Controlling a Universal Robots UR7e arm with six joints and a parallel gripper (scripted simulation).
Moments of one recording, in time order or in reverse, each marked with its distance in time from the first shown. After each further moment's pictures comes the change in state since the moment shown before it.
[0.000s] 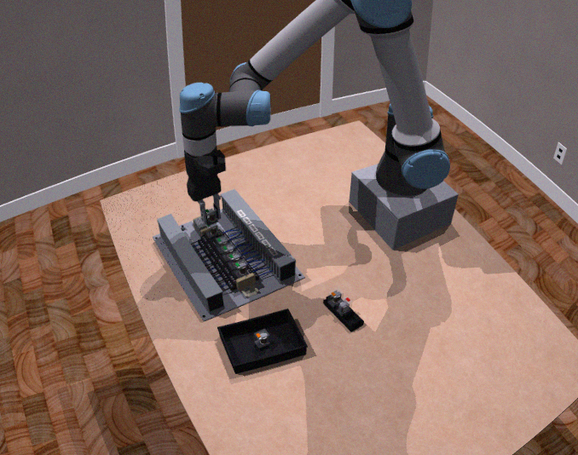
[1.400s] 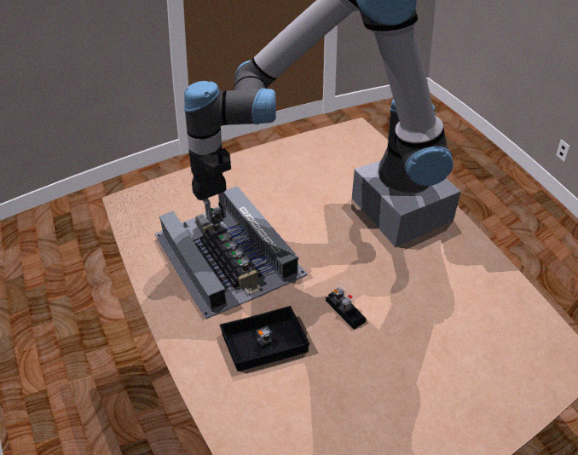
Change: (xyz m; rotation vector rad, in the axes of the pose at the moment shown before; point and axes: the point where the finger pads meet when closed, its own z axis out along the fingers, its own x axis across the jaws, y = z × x) arm -0.003 -0.009 0.000 0.001 -0.001 -0.001
